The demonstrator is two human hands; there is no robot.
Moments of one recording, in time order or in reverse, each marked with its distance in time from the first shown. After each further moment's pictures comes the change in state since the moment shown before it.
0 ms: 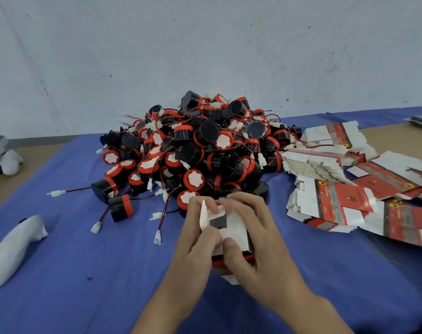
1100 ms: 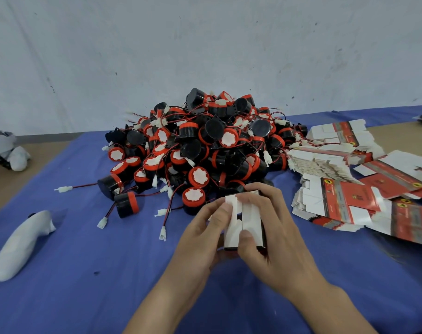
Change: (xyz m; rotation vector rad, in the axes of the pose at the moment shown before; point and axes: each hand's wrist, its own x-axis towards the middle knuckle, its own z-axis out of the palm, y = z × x) left_hand 0.009 0.003 0.003 -0.168 0.086 -0.273; right_hand 0.004 0.011 -0.010 -0.134 0.018 -0.039
